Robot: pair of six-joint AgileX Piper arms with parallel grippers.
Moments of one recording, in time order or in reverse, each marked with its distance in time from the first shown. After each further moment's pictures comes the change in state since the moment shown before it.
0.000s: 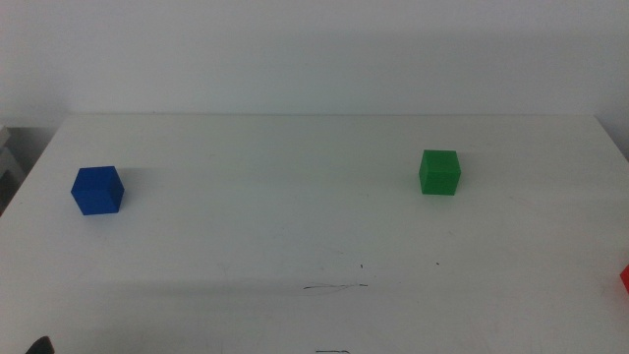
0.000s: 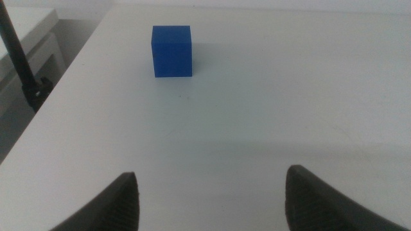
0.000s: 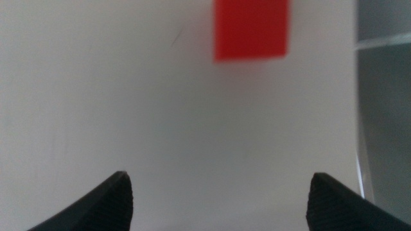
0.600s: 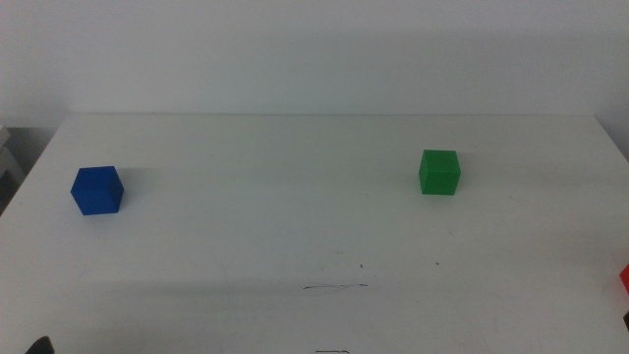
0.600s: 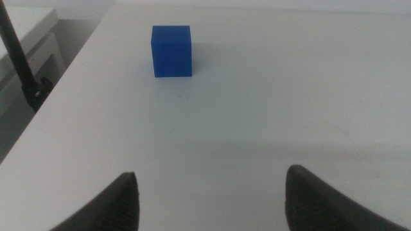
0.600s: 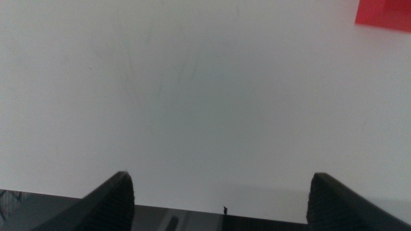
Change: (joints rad) left arm 0.000 0.000 0.000 0.000 0.000 0.000; right arm 0.247 -0.247 0.134 0.138 0.090 0.008
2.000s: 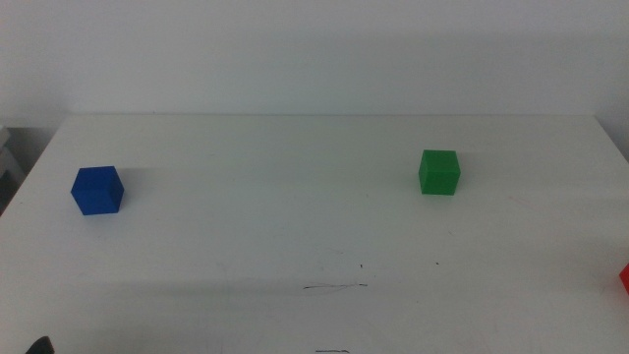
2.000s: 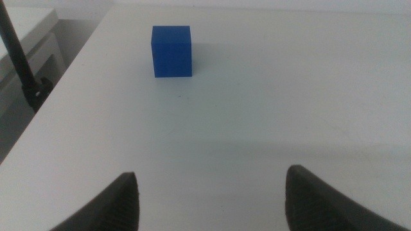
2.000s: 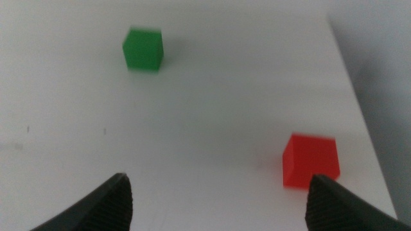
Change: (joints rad) left arm 0.000 0.000 0.000 0.000 0.000 0.000; right arm 0.005 -0.622 0.330 -0.089 -0.477 0.036
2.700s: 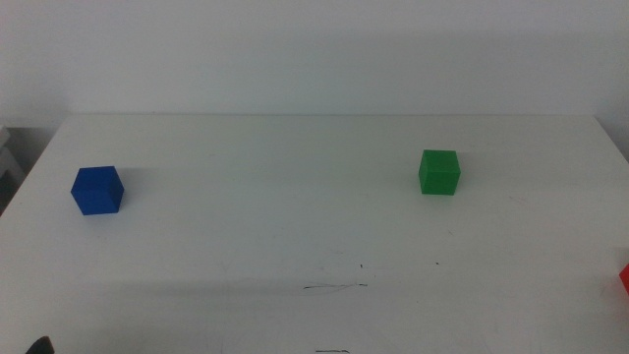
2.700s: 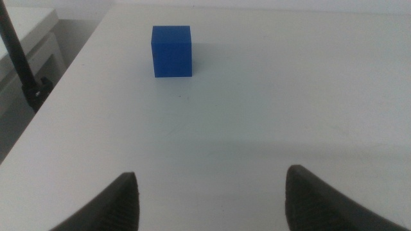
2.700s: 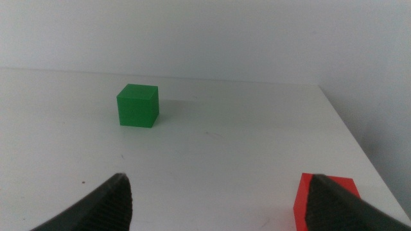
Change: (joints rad) left arm 0.000 0.000 0.000 0.000 0.000 0.000; right arm 0.000 -0.380 0.566 -0.008 -0.580 0.000
